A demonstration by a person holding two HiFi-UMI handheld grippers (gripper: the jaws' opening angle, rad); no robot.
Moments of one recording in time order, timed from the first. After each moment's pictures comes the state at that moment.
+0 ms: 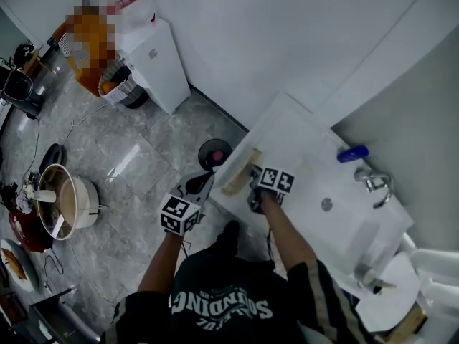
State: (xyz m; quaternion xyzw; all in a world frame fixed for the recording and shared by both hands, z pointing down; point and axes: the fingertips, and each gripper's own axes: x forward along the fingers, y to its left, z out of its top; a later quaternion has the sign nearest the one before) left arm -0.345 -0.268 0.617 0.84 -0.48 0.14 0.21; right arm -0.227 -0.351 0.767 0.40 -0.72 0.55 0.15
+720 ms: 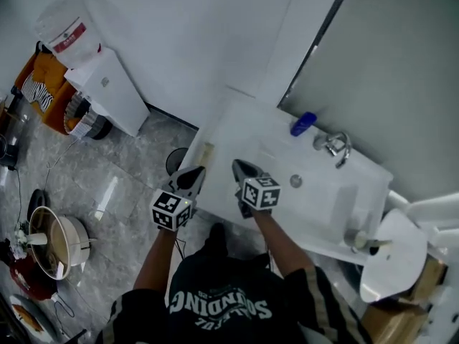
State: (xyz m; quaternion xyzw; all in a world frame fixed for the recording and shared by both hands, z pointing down) left arm -0.236 -0.273 0.578 0.90 -0.39 0.13 0.16; right arm -0.134 -0.311 0.644 0.47 -0.82 0.32 0.10
